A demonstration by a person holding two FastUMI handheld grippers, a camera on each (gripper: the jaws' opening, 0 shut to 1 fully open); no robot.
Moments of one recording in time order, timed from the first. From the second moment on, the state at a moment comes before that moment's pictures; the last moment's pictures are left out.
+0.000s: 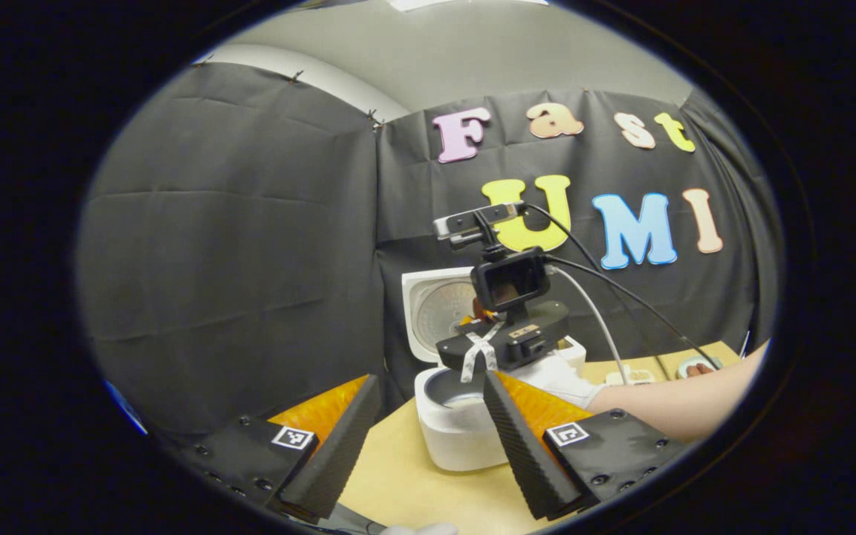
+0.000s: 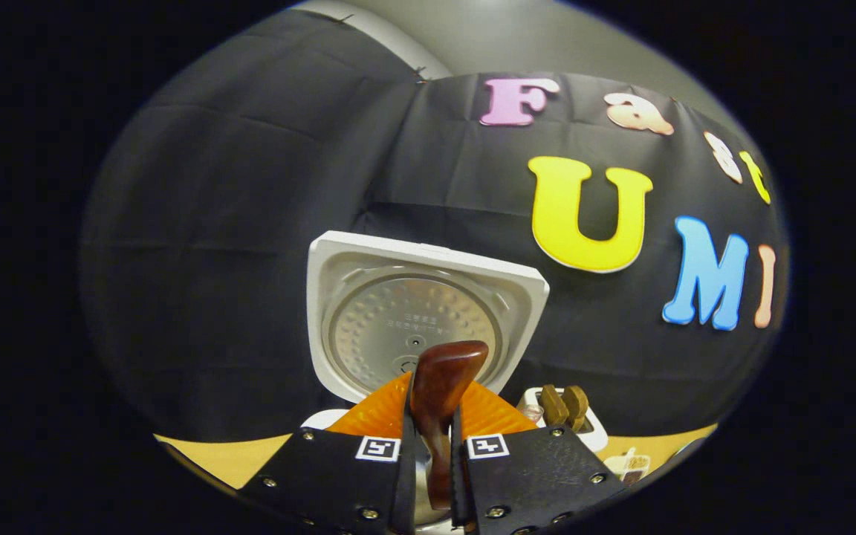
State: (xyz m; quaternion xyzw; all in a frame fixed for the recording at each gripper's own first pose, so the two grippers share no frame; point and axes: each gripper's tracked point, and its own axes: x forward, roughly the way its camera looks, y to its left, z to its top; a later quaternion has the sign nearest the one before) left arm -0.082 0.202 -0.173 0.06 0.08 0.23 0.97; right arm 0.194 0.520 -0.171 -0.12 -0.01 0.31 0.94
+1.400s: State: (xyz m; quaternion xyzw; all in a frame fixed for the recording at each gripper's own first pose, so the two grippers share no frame) left arm -0.060 0.127 -0.130 0.05 0.04 0.13 0.99; right arm 0.262 0.133 -0.154 0.35 0.11 0.06 0.93
